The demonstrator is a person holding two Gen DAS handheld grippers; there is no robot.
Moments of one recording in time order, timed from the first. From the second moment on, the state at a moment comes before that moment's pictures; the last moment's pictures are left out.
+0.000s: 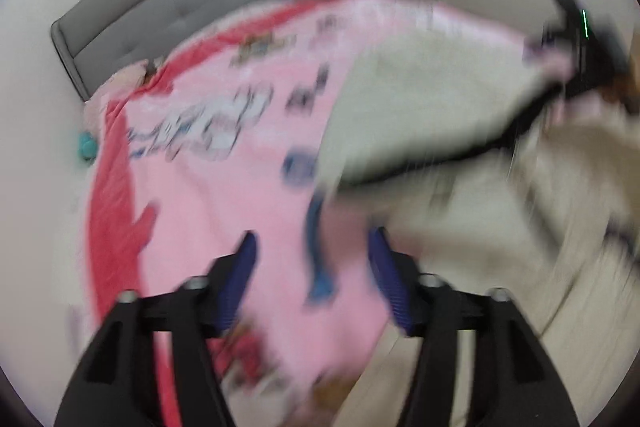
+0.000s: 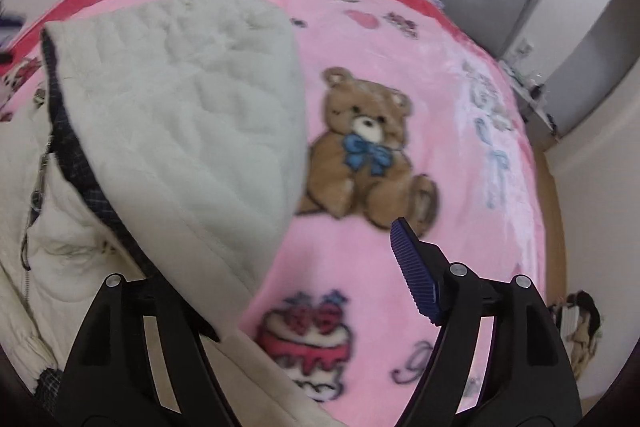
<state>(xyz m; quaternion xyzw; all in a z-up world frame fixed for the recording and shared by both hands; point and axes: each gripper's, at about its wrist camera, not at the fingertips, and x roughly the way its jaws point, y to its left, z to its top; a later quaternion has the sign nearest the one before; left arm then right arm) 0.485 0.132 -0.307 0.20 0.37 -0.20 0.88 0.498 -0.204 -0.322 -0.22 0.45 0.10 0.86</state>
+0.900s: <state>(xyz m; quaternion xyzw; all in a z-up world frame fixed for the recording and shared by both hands) 0.579 0.064 -0.353 0.07 0.51 -0.11 0.85 0.481 -0.201 -0.342 -0.17 0.45 0.15 0.87</state>
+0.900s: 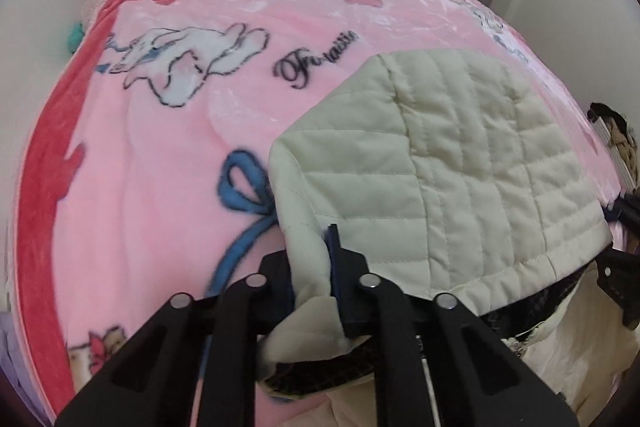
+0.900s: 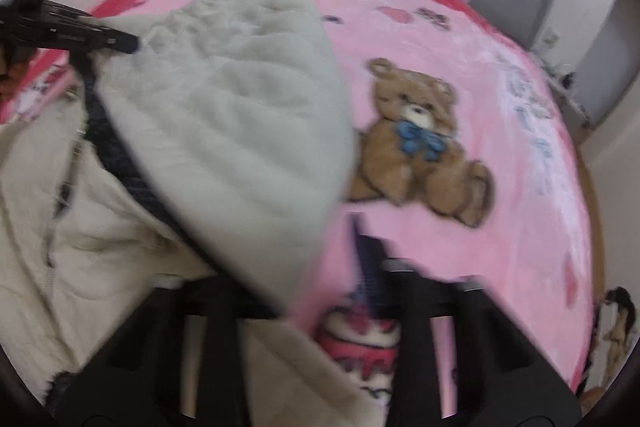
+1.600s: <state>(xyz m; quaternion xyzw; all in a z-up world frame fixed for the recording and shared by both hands) 0.269 0.085 -0.326 0.14 0.36 -0.25 0.89 0.247 -0.170 -0.329 -0.36 0.28 0.16 0.88</state>
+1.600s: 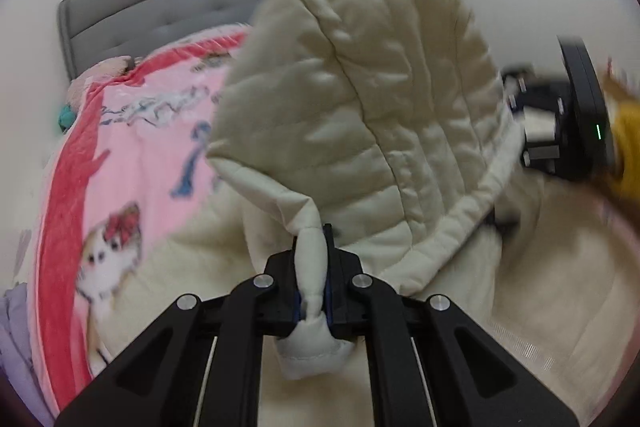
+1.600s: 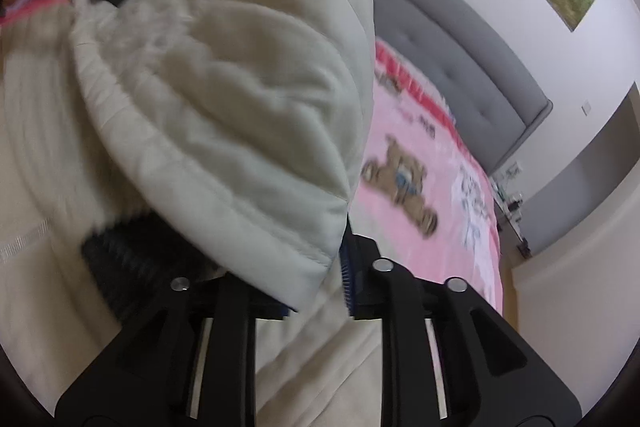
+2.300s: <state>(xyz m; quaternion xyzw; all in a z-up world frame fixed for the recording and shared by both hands) 0.286 0.089 -0.339 0.11 0.36 -0.21 0.90 0.215 -0.163 -0.316 -0.38 0.23 0.21 0.87</state>
